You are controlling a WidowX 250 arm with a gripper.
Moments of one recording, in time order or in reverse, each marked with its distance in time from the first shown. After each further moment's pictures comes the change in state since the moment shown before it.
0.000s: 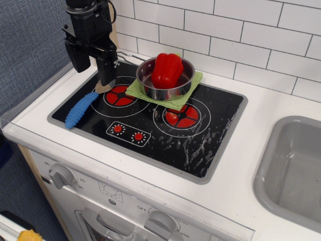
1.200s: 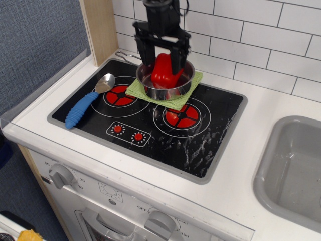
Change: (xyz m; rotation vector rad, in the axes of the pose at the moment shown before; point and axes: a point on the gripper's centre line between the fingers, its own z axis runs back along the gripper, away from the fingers) arm 0.093 -0.069 -0.023 -0.100 0.016 0.056
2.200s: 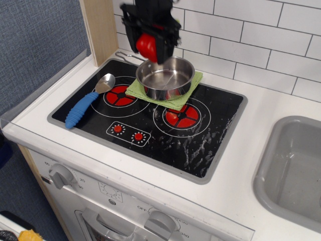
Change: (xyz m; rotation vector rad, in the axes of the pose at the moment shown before) arm -0.031 -0.002 0.058 0.110 -0.121 -0.092
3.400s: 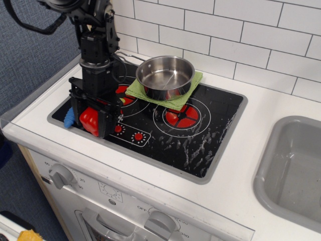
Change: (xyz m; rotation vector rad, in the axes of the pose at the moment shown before) arm -0.124 0.028 -0.077 -0.030 0.369 0.049
